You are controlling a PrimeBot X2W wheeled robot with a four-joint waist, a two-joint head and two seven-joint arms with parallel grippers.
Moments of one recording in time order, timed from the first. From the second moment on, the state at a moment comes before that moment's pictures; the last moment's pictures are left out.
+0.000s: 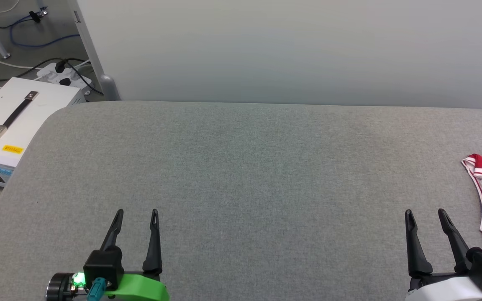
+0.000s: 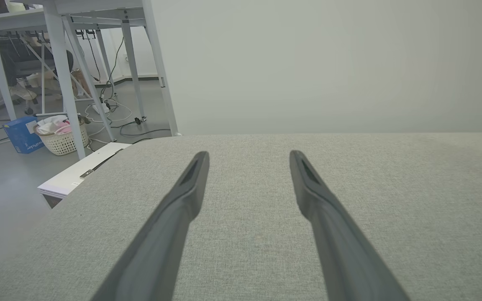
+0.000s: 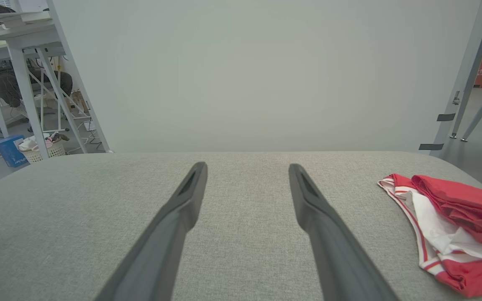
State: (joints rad) left arm 0.08 0.07 -0.04 0.07 -0.05 -0.03 -0.26; right arm 0.15 -0.06 -0.05 -0.01 0.16 0.13 -0.26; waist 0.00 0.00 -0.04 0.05
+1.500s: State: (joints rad) left arm 0.08 0.07 -0.03 0.06 -0.05 -0.03 -0.19; right arm 0.13 -0.06 -0.04 -0.01 0.13 0.13 -0.19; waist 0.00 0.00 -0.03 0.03
